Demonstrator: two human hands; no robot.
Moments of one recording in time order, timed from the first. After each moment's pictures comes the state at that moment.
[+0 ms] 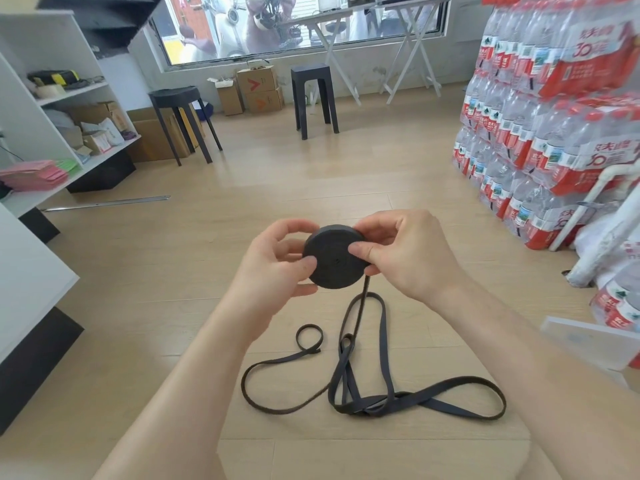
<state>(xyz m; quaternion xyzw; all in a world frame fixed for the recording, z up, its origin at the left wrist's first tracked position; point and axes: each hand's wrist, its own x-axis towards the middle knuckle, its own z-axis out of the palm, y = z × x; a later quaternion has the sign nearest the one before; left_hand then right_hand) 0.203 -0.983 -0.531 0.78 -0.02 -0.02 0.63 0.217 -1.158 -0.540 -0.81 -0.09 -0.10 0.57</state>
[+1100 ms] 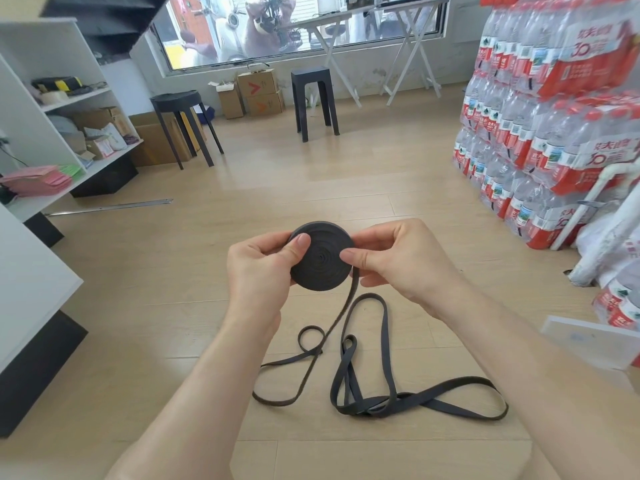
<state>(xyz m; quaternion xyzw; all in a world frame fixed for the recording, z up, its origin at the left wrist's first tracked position) 0.204 -0.994 -0.533 0.69 0.08 0.11 0.71 0.214 -1.158 -0.542 -0.75 -0.04 0.01 0.66</state>
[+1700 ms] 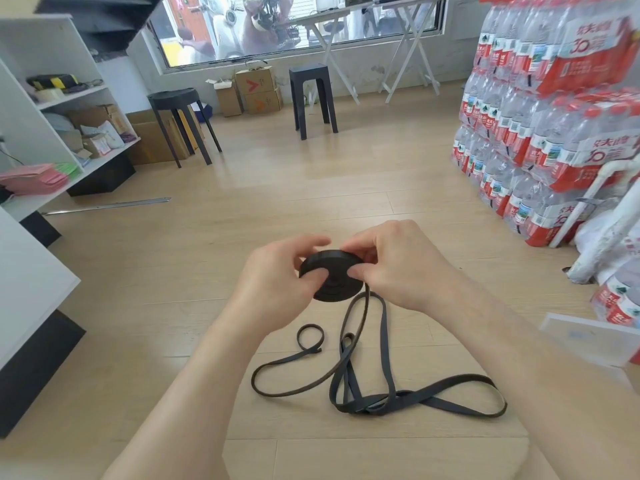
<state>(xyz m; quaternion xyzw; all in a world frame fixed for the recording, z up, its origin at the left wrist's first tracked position) 0.200 -0.989 -0.533 0.94 -0.10 0.06 0.33 0.217 -1.161 -0.542 -0.91 -0.20 -0.08 0.35</state>
